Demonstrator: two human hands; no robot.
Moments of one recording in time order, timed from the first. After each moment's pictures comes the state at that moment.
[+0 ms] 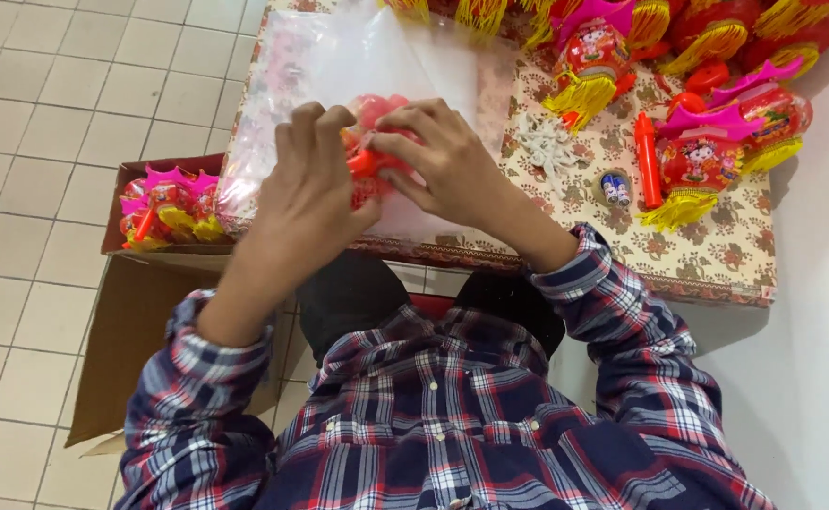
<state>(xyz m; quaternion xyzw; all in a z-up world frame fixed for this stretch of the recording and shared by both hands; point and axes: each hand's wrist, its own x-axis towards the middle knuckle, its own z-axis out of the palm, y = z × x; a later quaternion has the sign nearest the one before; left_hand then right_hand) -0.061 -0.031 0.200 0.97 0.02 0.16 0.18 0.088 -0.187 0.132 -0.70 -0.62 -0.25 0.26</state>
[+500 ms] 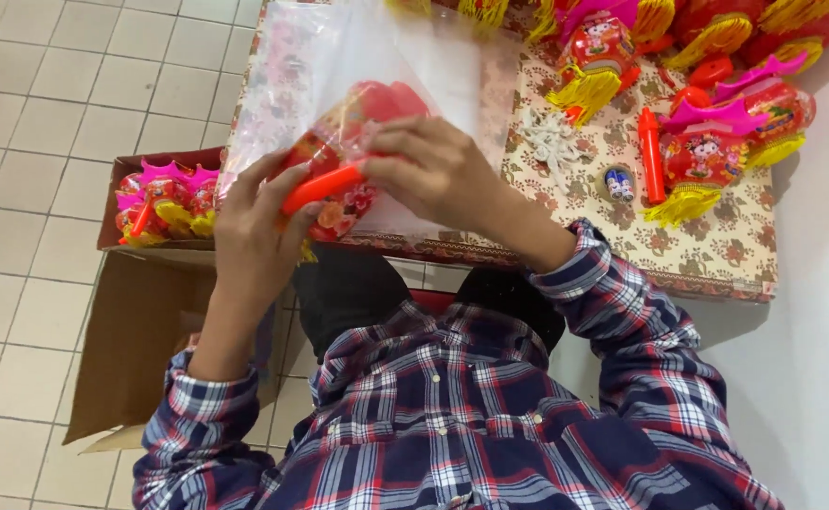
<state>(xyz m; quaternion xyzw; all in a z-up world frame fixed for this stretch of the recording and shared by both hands) -0.102 0.030 0.104 0.90 -0.02 0.37 0.22 0.070 -0.168 0.133 -0.60 -0.66 -0.33 0.31</state>
